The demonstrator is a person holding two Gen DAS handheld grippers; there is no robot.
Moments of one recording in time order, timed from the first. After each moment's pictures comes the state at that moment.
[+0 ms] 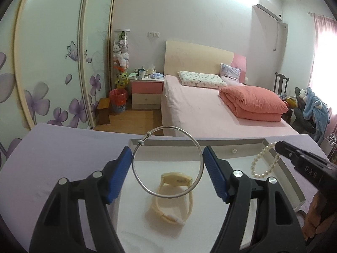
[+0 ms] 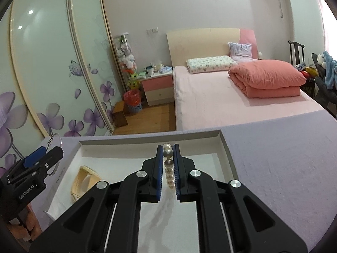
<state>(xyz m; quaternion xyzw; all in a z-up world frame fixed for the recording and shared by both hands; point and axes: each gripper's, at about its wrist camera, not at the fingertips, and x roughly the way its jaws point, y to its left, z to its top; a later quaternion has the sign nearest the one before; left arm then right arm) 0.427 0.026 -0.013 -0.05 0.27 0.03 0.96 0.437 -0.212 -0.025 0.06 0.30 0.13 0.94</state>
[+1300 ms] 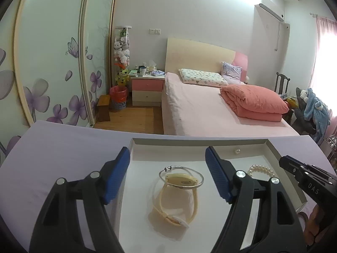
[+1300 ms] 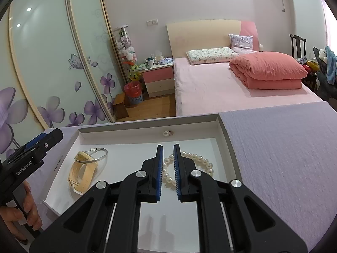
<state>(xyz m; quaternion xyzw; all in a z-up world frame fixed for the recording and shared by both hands) 0.428 0.036 -0.014 -0.05 0.27 0.03 0.96 0.438 -0.215 -0.027 0.06 0.32 0.14 0.94</state>
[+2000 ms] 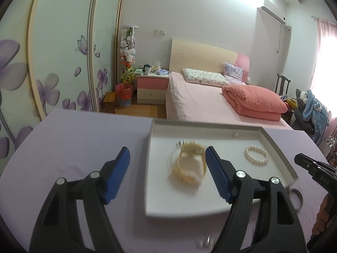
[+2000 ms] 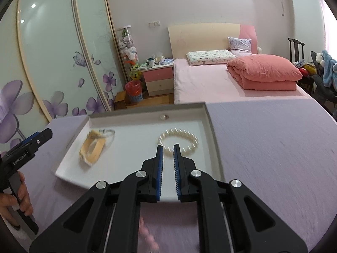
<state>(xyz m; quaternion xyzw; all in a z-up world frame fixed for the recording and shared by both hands) 0.342 0.061 -0.010 -0.07 0.27 0.04 0.96 0.357 -0.249 -0.021 0.04 0.32 0.14 0.94</state>
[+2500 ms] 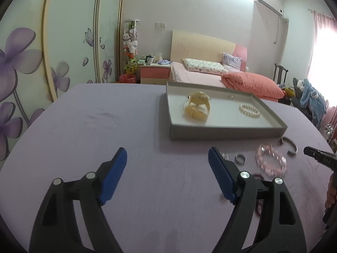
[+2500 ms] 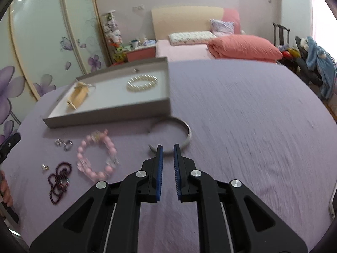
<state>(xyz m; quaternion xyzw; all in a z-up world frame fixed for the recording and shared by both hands) 0.217 0.074 -0.041 -0.05 0.30 0.04 0.95 0.287 -0.304 -0.062 0.04 0.38 0.08 0.92</state>
